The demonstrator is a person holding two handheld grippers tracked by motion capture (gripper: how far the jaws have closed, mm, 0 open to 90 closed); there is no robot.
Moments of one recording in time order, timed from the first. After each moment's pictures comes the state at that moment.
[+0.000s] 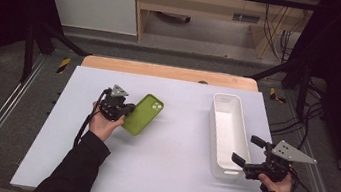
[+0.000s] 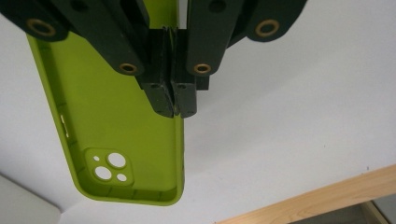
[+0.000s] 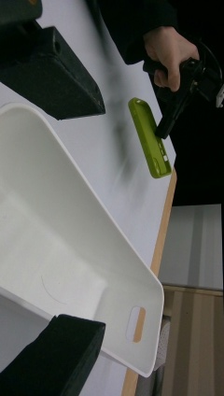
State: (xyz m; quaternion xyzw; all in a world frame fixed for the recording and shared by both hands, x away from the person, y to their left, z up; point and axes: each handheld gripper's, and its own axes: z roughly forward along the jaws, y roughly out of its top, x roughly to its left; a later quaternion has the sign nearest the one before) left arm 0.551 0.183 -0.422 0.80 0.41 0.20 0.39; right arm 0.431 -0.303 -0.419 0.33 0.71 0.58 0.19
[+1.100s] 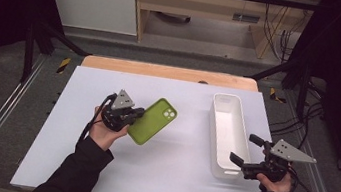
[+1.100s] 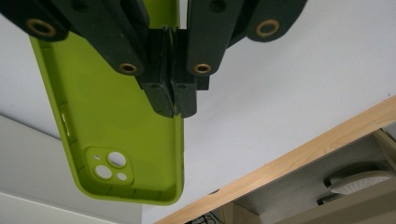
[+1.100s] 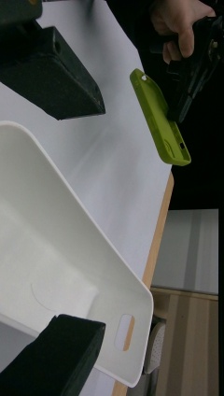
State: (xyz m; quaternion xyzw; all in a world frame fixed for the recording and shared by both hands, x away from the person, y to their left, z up) left arm 0.498 0.155 -0.382 0.82 0.31 0.22 0.44; right arm 0.428 -0.294 -0.408 0.32 0.72 0.59 0.20
